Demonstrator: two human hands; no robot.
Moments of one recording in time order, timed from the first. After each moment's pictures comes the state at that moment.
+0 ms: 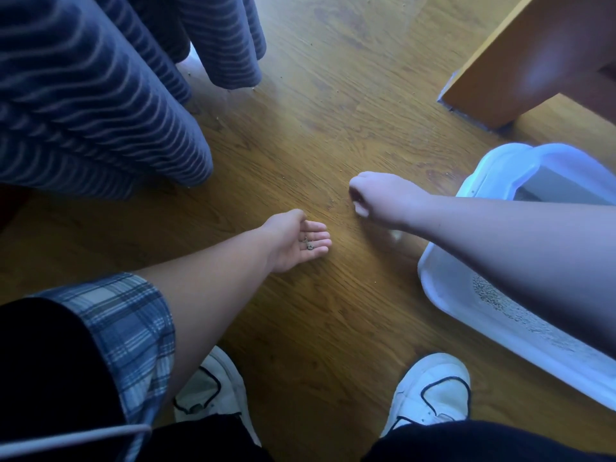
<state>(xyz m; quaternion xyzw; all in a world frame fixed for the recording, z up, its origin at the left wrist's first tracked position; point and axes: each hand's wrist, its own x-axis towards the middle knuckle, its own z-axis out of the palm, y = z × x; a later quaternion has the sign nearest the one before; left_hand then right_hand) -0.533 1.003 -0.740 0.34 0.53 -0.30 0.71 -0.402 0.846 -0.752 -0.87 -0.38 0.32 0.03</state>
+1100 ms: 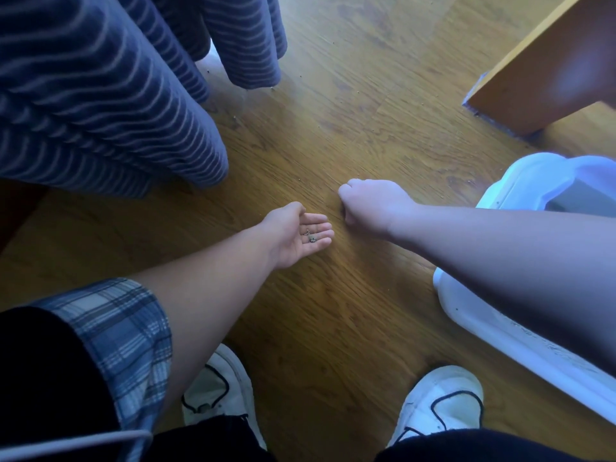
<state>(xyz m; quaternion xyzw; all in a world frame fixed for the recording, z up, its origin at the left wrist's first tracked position) -0.529 1.021 -0.739 0.33 0.55 -0.25 0.73 -0.421 0.887 -0.765 -0.85 -0.45 0.27 -0.04</state>
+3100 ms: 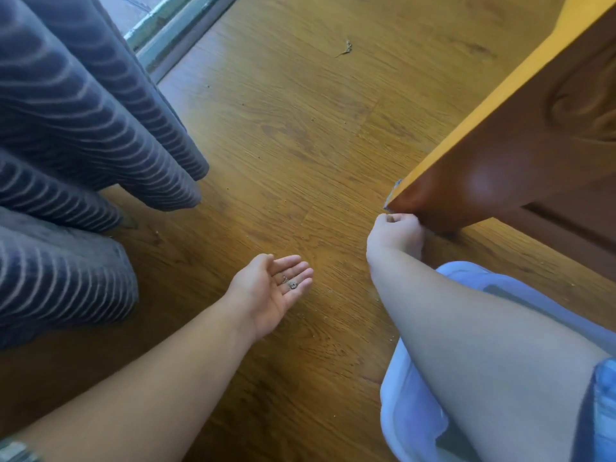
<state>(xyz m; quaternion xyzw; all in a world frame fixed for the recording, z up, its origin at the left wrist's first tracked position) -0.414 0.995 -0.745 0.24 0.52 -0.14 0.81 -0.277 0.837 -0.783 -0.87 0.33 0.05 0.36</state>
